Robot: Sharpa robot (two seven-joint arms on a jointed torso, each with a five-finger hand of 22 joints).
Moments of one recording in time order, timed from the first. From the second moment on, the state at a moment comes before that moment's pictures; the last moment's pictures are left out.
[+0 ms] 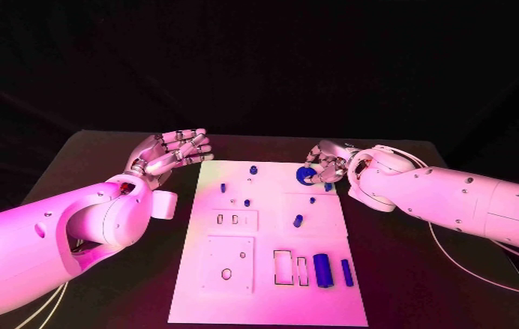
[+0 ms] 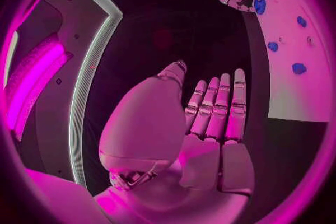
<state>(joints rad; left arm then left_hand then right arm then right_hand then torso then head) 1.15 -0.96 0.03 1.64 -0.03 -0.38 0.44 1.51 -0.10 0.17 0.28 0.28 0.77 0.20 0.14 0.10 0.88 0.22 0.07 0.06 0.87 0.18 0.16 0.15 0.17 0.85 0.28 0.20 0.08 1.28 -0.74 -0.16 1.28 -1.26 -0.31 -0.15 1.39 -0.19 0.18 0.21 0.30 0.88 0.16 0.27 0.33 1.46 0.07 1.47 1.31 1.46 -0.01 1.53 1.31 0.05 1.45 0.11 1.43 1.31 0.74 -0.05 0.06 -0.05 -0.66</state>
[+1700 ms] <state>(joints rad) 1.14 -0.95 0.03 1.64 -0.05 -0.38 0.43 1.52 -0.10 0.19 0.28 0.28 0.76 0.20 0.13 0.10 0.88 0.22 0.07 0.06 0.87 0.18 0.16 0.16 0.17 0.85 0.28 0.20 0.08 1.29 -0.56 -0.16 1.39 -1.52 -0.47 -0.20 1.43 -0.20 0.40 0.20 0.23 0.94 0.15 0.29 0.33 1.46 0.05 1.50 1.31 1.47 -0.02 1.54 1.31 0.05 1.46 0.09 1.46 1.31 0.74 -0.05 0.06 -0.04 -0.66</state>
